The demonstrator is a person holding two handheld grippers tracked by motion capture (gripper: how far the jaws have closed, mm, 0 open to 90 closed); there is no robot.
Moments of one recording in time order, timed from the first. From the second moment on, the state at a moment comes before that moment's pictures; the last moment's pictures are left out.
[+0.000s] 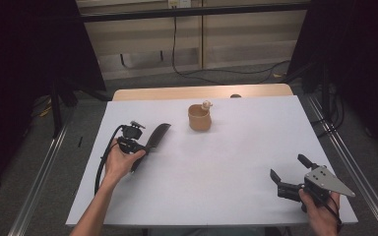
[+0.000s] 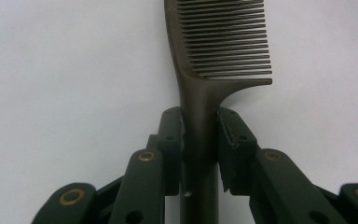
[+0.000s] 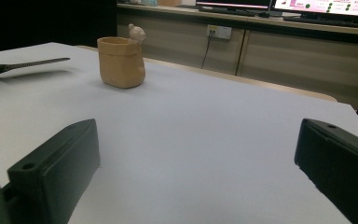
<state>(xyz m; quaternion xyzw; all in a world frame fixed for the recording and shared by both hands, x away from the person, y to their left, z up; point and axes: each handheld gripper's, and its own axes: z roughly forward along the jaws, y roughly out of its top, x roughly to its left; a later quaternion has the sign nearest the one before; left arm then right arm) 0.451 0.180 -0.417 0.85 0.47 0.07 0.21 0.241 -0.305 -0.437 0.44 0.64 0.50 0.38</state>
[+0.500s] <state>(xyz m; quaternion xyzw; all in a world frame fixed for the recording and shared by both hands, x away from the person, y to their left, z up) 0.444 0.185 -0.407 0.84 0.46 0.10 0.27 0.241 -0.306 -0.437 0.44 0.64 0.50 0.39</state>
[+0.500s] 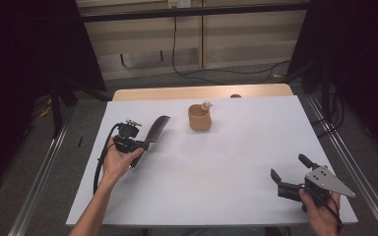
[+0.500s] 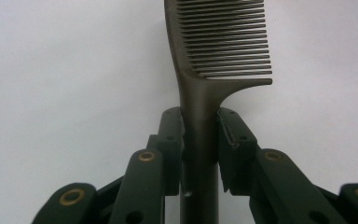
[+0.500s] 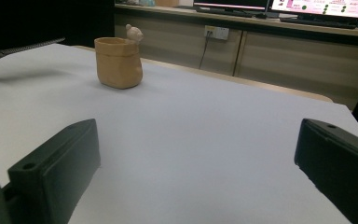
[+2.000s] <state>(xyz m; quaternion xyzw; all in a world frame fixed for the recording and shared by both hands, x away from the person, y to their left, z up) 0.422 0.208 -0.381 0.76 0.42 0.21 0.45 0.240 -0.307 -0.436 0.44 0.64 0.50 0.39</state>
